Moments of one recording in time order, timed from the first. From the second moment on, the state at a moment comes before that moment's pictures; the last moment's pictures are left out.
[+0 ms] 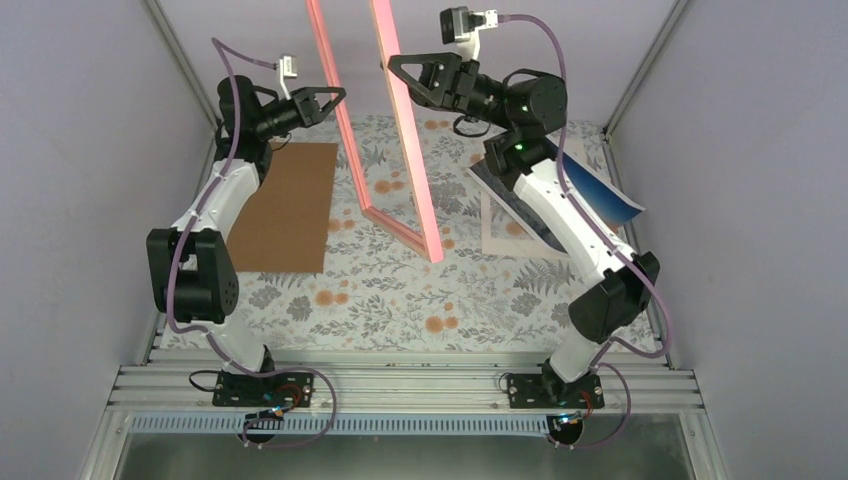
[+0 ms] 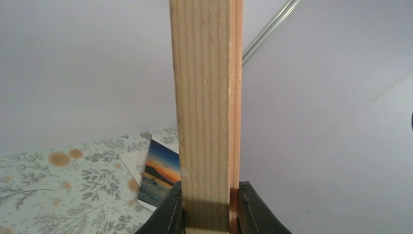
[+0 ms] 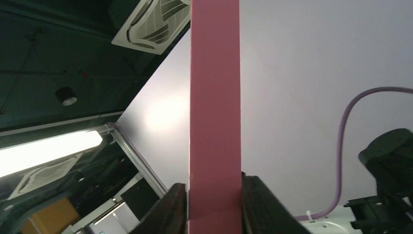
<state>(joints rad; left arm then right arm) -0.03 1.73 1.44 0.36 0.98 -0.75 0.55 1.72 1.84 0.71 -0.91 1.47</state>
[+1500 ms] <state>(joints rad) -0.09 1.60 1.16 -0.77 0.11 -0.25 0.13 1.30 1.02 -0.45 -0.37 -0.08</state>
